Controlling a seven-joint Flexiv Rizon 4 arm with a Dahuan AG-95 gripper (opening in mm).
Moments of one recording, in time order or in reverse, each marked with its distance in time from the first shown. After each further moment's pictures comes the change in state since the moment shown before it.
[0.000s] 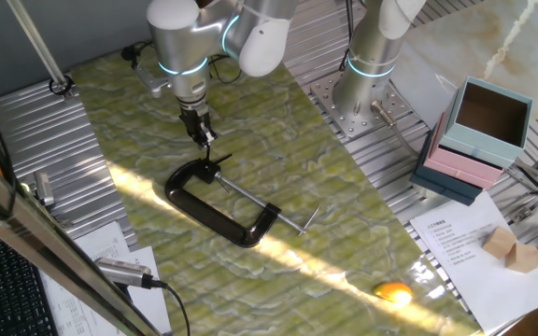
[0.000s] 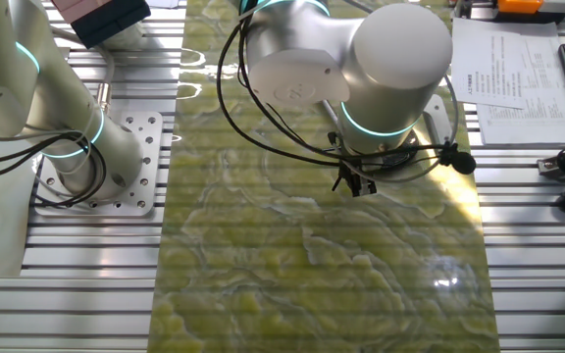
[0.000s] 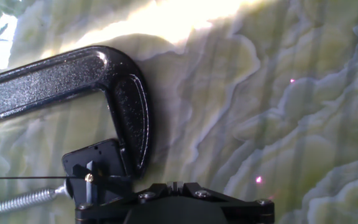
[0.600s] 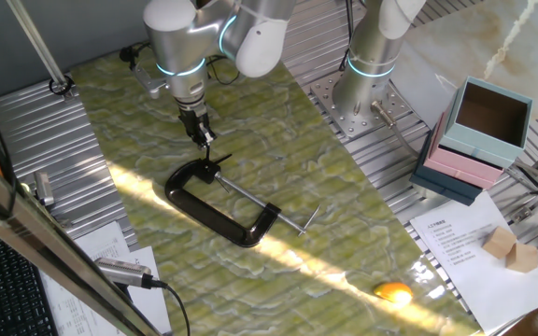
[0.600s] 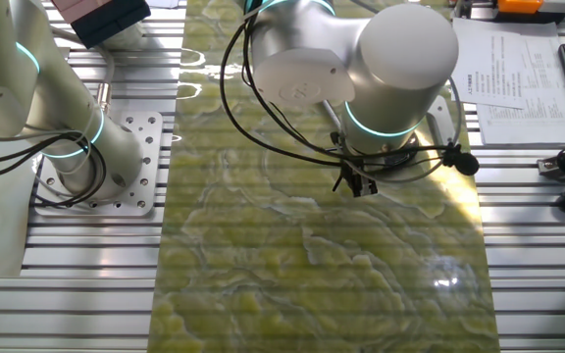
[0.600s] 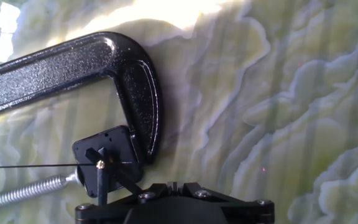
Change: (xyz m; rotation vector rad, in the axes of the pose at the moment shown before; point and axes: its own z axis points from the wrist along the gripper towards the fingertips) arm 0.000 0.000 0.001 -0.003 0.010 0.003
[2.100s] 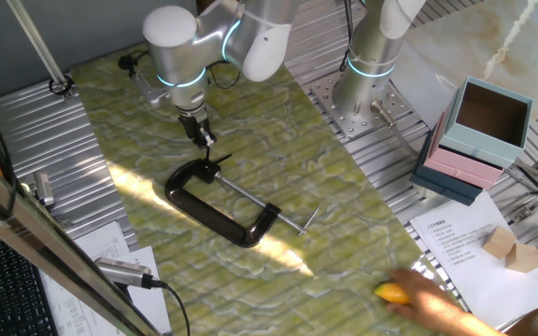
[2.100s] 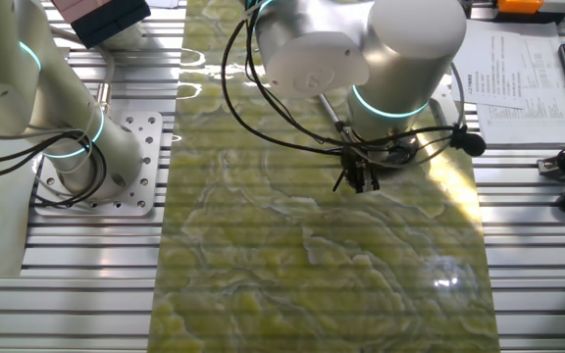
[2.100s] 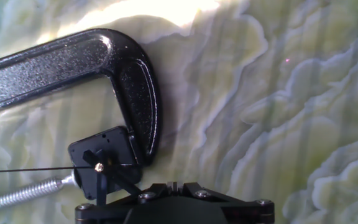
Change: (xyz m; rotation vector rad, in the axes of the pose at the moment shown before) arm 0.001 0.000 0.000 0.055 0.050 -0.040
